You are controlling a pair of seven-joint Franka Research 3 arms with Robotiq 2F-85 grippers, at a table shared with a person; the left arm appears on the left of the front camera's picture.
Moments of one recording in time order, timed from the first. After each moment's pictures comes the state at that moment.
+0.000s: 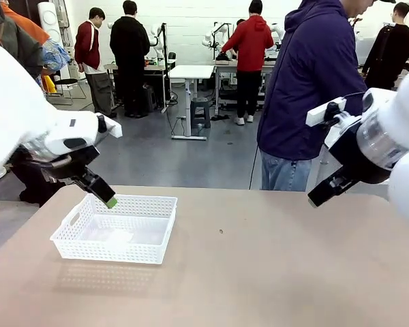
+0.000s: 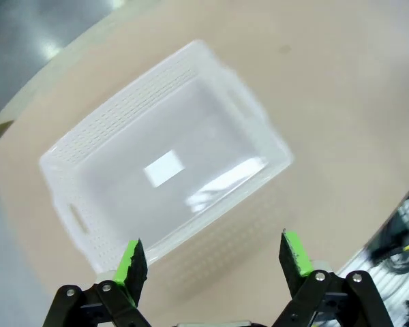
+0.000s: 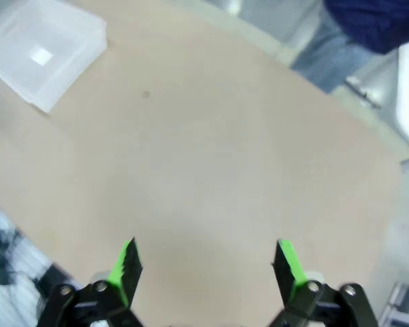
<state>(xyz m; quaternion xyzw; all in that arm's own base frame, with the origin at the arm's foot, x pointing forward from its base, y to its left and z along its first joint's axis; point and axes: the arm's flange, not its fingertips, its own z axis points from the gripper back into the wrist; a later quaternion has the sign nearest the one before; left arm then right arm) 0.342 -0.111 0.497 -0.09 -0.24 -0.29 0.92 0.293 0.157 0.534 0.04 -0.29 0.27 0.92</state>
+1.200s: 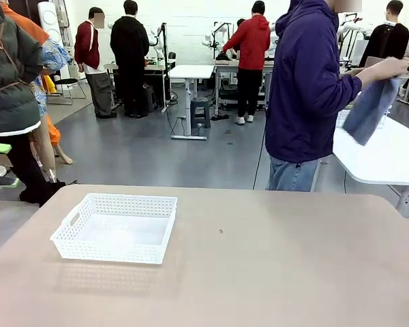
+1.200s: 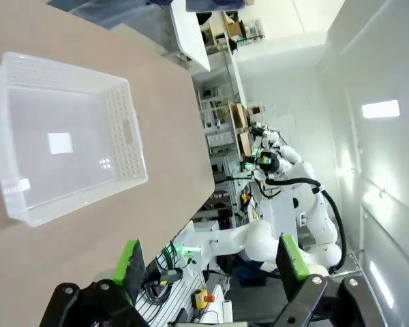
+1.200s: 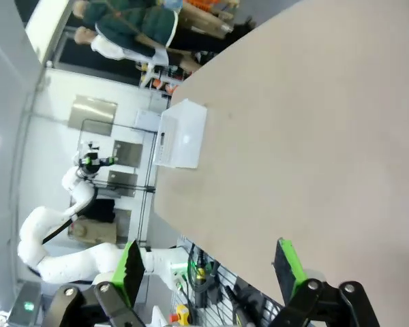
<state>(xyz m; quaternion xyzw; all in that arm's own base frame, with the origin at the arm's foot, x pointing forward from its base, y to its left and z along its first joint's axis) 0.355 0.171 0.454 -0.61 -0.16 -0.01 0.78 0.284 -0.154 0.420 0.52 -0.19 -0.03 0.83</state>
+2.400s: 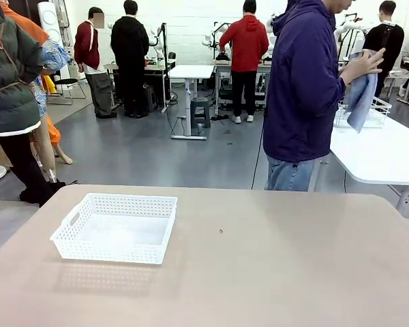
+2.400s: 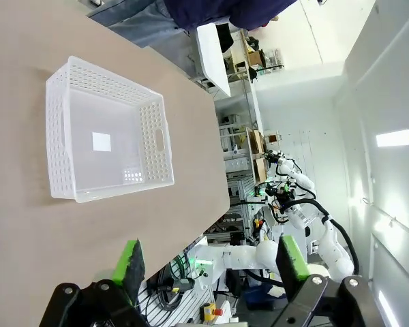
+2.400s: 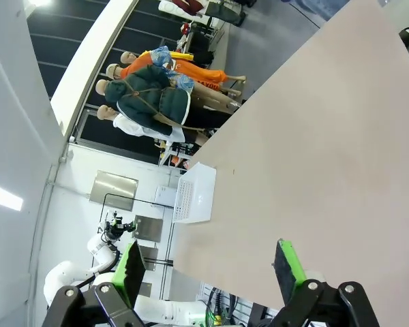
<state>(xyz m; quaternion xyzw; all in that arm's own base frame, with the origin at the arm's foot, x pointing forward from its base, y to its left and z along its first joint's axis) 0.323 0.222 0.456 -0.58 -0.19 0.04 0.79 0.202 -0.235 0.422 0.55 -0.30 -0.13 0.77</state>
